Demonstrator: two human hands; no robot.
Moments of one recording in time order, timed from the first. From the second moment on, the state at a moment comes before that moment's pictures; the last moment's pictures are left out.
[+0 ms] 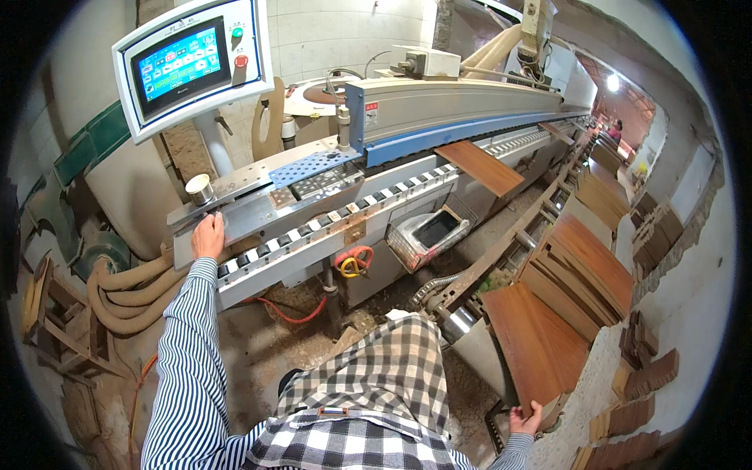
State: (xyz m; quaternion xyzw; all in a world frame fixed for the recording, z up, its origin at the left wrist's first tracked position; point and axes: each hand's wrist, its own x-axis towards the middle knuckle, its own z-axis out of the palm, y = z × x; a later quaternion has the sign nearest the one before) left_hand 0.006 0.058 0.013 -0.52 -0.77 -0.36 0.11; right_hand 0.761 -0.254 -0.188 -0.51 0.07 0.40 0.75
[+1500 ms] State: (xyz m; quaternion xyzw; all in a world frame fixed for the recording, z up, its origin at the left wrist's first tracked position) left_hand 0.003 0.058 0.010 -0.51 -0.77 -0.36 0.11; right_hand 0.323 -0.035 -0.023 -0.23 -0.52 0.78 0.27
